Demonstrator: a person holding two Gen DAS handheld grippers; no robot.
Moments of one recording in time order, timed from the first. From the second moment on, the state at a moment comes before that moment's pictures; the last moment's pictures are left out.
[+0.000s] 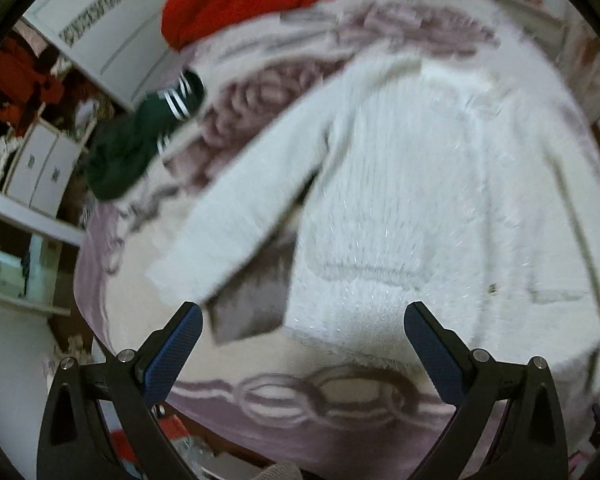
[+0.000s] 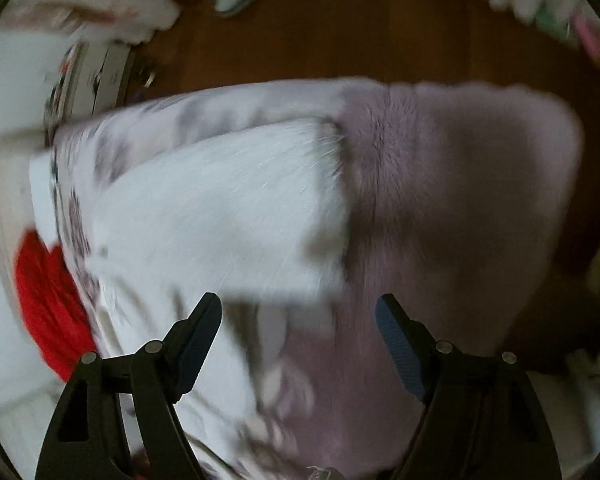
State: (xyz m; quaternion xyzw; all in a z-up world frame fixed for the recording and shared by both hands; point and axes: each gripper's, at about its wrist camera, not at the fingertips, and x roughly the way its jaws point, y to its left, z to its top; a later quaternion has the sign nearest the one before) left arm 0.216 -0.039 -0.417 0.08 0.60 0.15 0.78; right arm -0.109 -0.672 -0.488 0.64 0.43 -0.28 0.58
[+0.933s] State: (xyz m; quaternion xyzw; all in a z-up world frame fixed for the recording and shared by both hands) left arm 0.207 0.103 -0.501 0.03 0.60 0.25 0.76; right arm 0.353 -0.137 -0.429 0.15 0.59 0.14 0.78
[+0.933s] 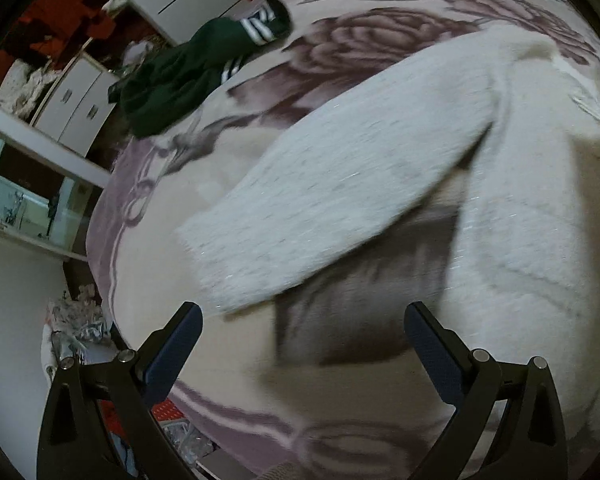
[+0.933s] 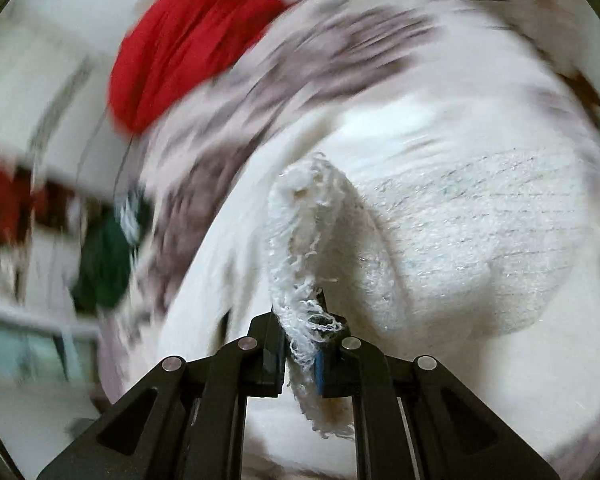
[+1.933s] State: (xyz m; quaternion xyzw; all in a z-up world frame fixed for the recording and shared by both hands) left arm 0.170 0.209 -0.541 -0.19 0.62 0.30 0.70; right arm 0.464 -0.328 -0.672 0.15 0.65 -0.18 0.72
